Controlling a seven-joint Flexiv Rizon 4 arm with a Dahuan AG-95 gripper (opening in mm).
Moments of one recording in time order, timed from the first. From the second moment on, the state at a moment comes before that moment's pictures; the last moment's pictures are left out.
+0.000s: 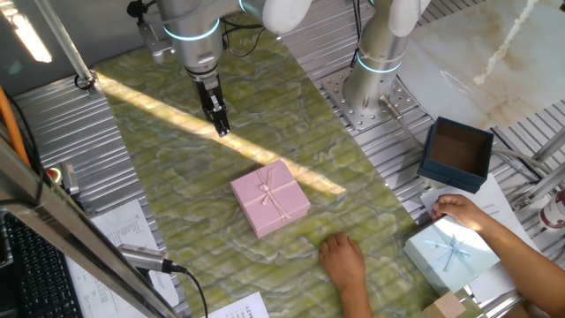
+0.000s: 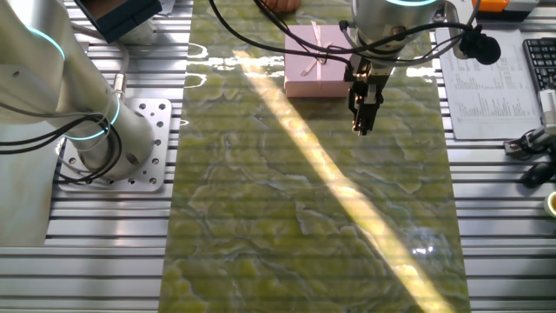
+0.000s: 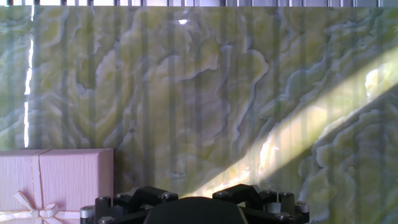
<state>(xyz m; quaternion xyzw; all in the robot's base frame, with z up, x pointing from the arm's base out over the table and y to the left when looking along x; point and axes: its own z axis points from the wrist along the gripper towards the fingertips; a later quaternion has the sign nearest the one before) 0.500 0.000 0.170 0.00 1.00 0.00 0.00</state>
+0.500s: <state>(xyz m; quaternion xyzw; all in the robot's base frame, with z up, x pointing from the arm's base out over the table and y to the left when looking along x) 0.500 0.000 0.171 0.03 1.00 0.02 0.00</state>
